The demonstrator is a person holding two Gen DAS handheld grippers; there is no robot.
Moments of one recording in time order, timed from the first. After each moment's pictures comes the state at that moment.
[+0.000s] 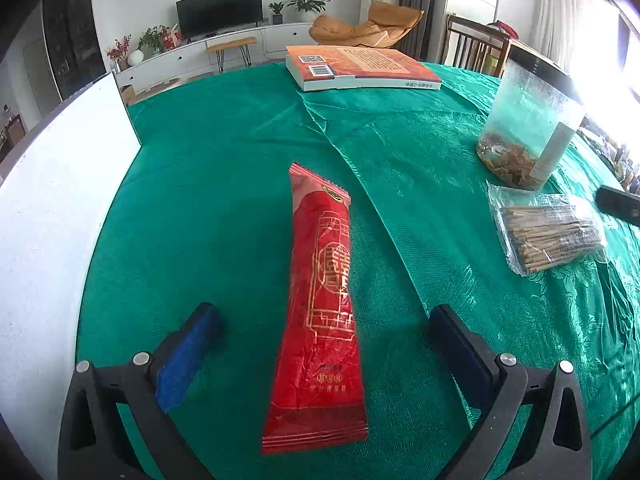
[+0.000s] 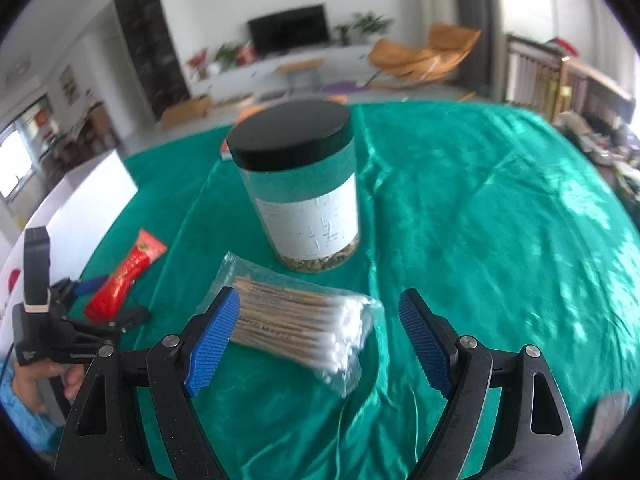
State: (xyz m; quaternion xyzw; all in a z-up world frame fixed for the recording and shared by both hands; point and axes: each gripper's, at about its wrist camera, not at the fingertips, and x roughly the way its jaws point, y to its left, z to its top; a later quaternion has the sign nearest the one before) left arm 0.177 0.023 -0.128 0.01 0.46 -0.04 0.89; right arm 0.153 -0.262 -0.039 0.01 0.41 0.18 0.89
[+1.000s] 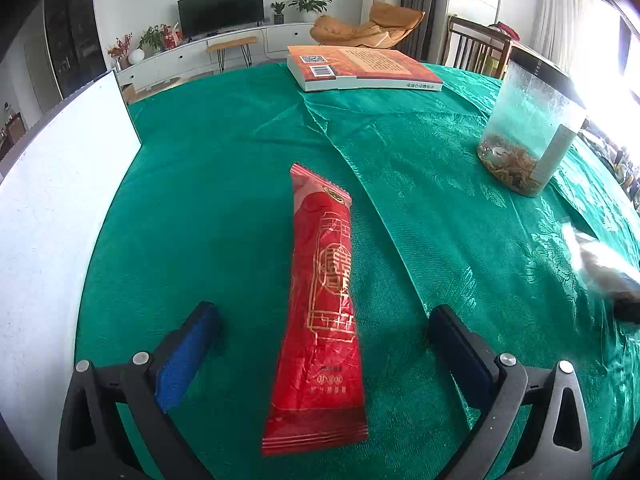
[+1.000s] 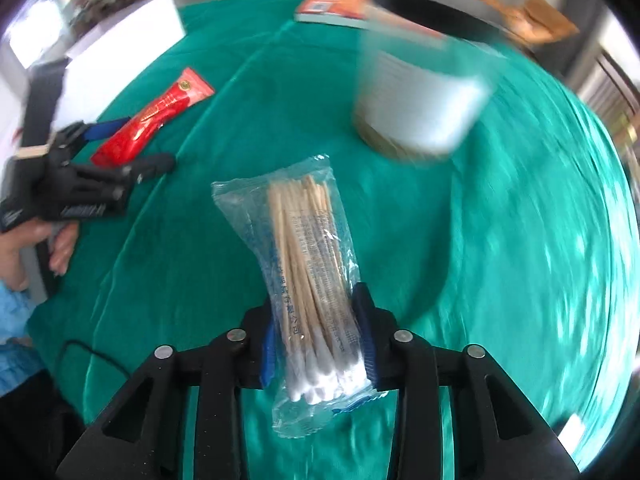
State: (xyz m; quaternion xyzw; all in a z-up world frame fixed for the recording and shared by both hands) left arm 0.179 0.021 -0.130 0.01 0.45 -0.04 0.89; right arm 0.121 -0.218 -0.061 -0.13 0.55 0.23 0.79
